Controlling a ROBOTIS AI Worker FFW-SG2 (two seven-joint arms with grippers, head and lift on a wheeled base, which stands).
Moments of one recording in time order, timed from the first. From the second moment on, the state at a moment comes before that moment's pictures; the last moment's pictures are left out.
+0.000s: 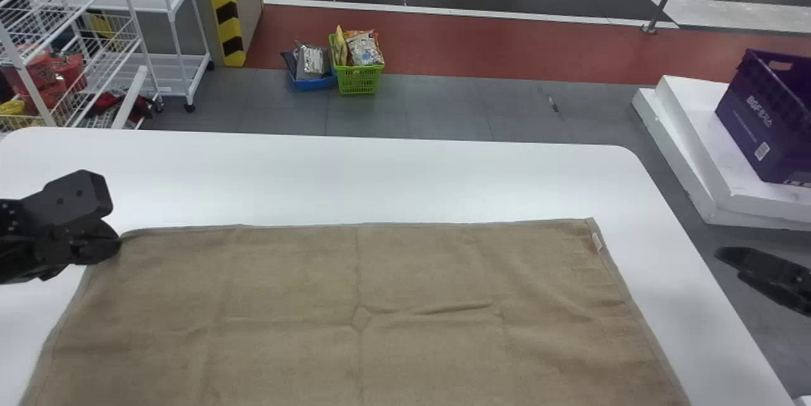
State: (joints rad) left arm -0.17 0.21 0.29 -1.48 -1.05 0.00 -1.12; right arm -0.06 -0.31 -0.80 -1.74 -0.09 1.29 1.08
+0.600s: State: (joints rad) left arm -0.07 0.20 0.31 -1.59 -1.00 -0.01 -1.14; right arm -0.24 -0.28 -0.59 -1.63 0.03 1.25 0.97
